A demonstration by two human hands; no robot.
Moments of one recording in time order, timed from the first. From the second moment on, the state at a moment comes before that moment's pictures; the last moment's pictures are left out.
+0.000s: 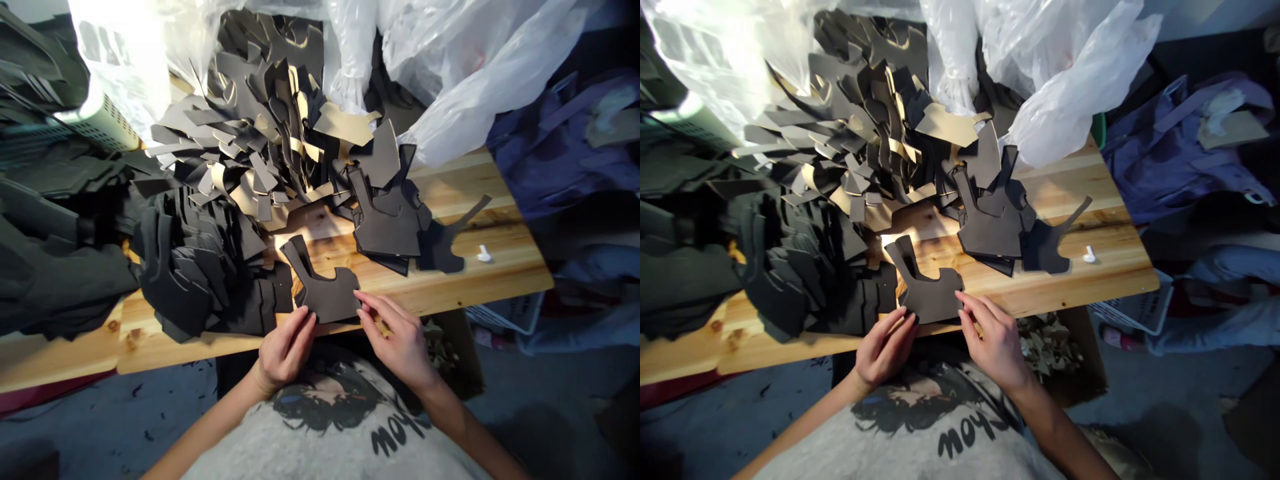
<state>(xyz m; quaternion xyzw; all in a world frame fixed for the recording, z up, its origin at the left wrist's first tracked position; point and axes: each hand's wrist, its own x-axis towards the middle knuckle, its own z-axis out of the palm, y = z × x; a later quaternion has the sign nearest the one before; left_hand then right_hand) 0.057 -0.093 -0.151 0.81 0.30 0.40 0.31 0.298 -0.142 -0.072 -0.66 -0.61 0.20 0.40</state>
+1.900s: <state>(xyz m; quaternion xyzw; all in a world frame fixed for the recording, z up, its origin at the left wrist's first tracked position) 0.071 -0.083 -0.115 0.88 0.27 0.36 0.11 0.286 -0.151 -0.073 -0.64 -0.65 0.09 0.40</state>
